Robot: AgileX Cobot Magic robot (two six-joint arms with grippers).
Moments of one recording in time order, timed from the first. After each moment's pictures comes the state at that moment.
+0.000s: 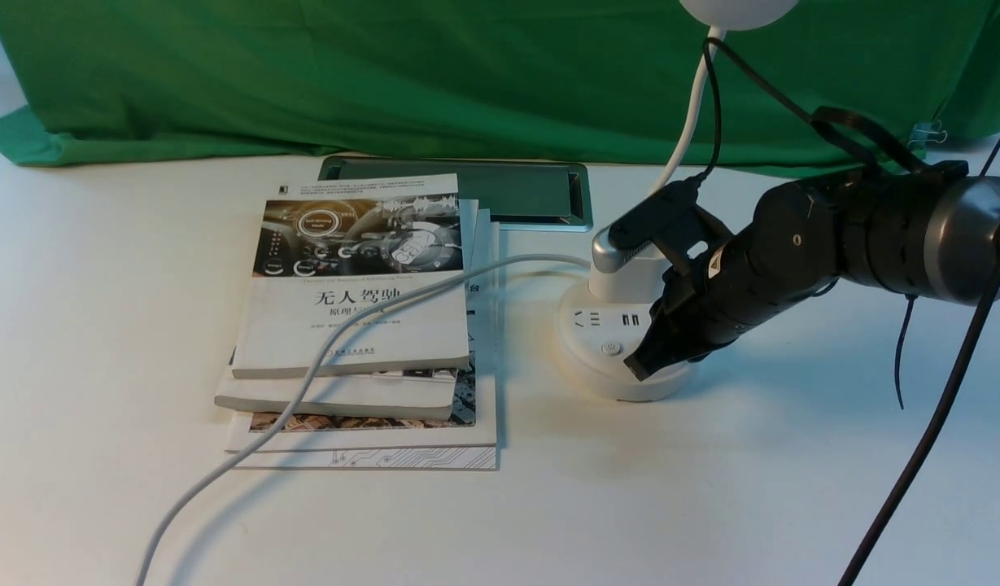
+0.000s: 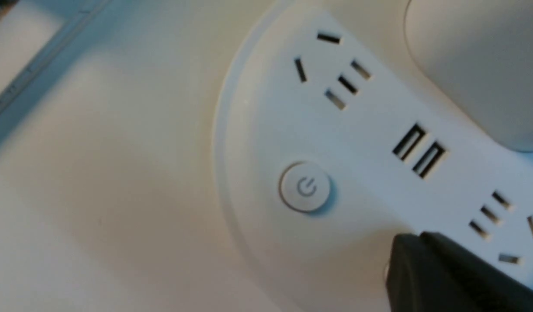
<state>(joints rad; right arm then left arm) 0.45 1.95 -1.28 0.10 0.47 -0.39 0.02 0.00 0.01 -0.08 0.22 0.13</state>
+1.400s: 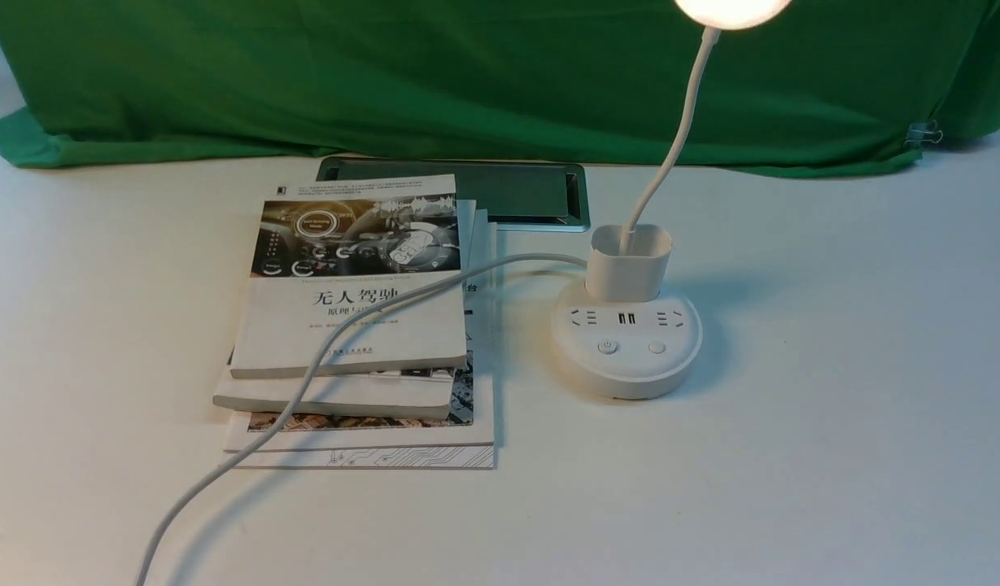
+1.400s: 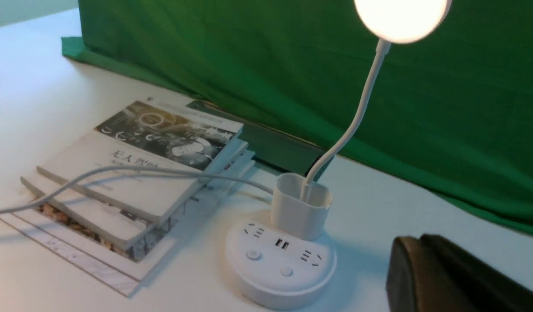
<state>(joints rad) 0.44 0.55 -0.56 0.13 0.26 -0.24 0.02 0.00 0.01 -0.08 0.22 0.13</state>
